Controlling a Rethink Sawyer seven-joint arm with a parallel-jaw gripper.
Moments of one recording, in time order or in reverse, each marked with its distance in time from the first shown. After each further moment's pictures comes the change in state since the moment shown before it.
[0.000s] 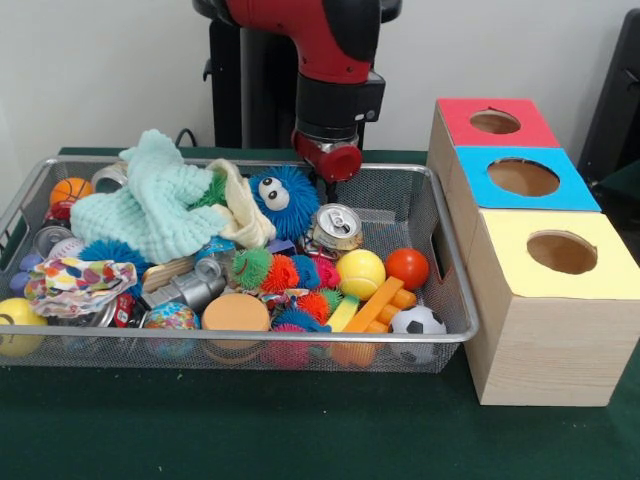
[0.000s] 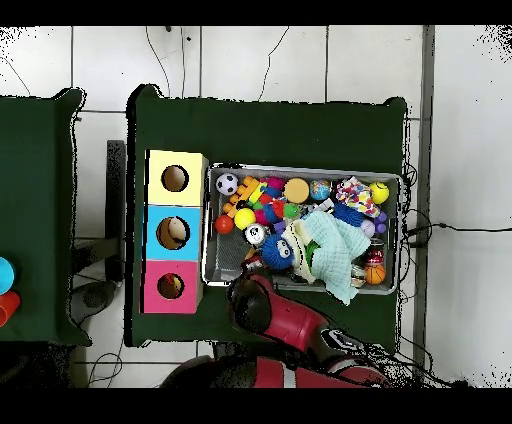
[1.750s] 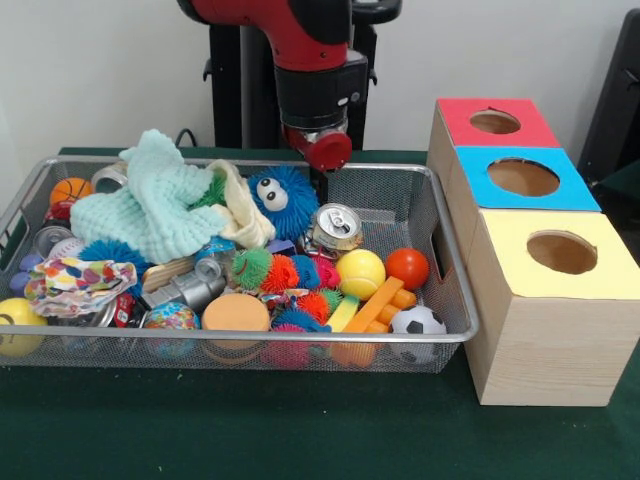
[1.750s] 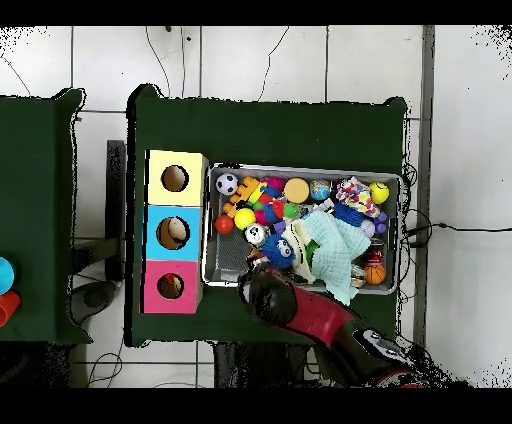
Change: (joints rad) arm -0.170 -0.080 0.124 -0.004 -0.088 0.197 0.000
